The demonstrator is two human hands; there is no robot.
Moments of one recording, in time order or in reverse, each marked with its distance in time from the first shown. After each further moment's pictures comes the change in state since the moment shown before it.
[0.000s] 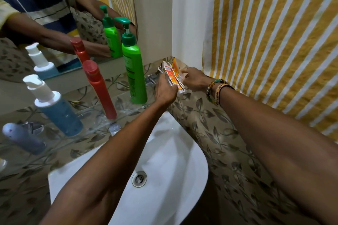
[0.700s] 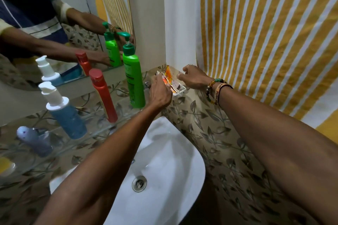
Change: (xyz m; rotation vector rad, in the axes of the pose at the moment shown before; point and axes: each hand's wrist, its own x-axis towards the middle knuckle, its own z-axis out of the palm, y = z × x) left_hand -0.020 0.016 -0.021 0.350 0.041 0.251; right_hand -0.045 -0.017 -0.026 0.014 0.172 -0.041
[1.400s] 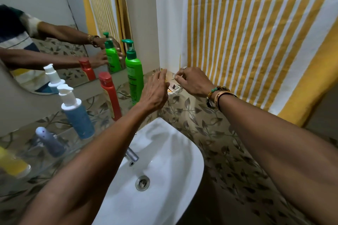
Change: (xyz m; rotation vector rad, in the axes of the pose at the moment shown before) left_hand -0.039 0.000 -0.061 0.280 -0.055 0.488; right_hand -0.087 -0.029 -0.007 -0.307 0.251 -0.267
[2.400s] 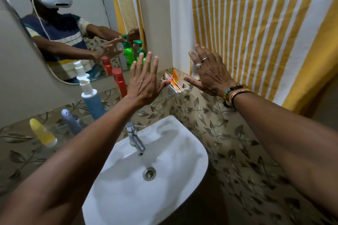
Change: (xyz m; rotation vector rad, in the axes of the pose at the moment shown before) left_hand -0.030 0.003 -0.048 0.480 0.150 -0.087; right_hand -0.015 0.044 -0.028 -0.510 0.213 -0.317
